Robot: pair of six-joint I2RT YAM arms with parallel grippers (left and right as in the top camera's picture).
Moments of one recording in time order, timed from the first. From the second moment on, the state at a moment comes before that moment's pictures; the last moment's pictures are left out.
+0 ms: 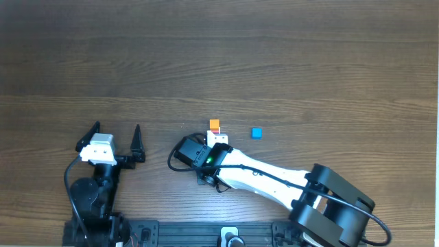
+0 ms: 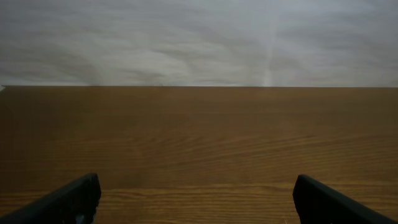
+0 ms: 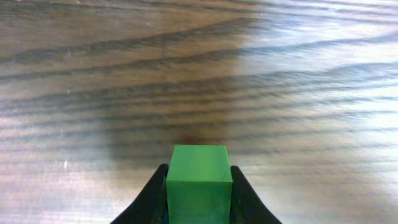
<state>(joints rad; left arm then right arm) 0.03 0.02 0.01 -0.07 0.11 -0.03 1.03 1.71 1.00 -0.78 0.09 0.99</state>
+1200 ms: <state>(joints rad) 0.03 0.02 0.01 -0.07 0.11 -0.03 0.77 1.90 1.56 -1.11 0.10 0.68</state>
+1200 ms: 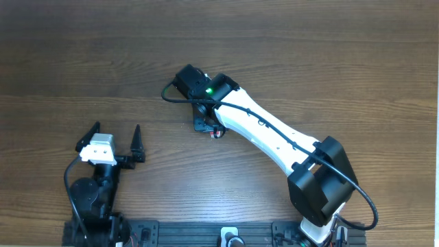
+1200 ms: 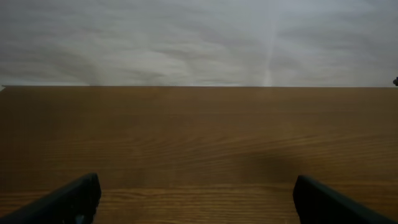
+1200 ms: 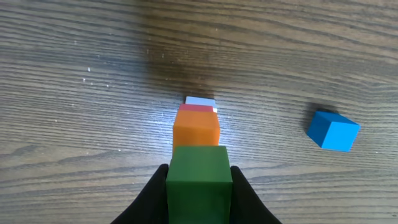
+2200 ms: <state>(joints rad) 0.03 0.02 0.01 -0.07 0.11 -0.03 0.75 1.93 1.56 -1.08 0.08 0.68</state>
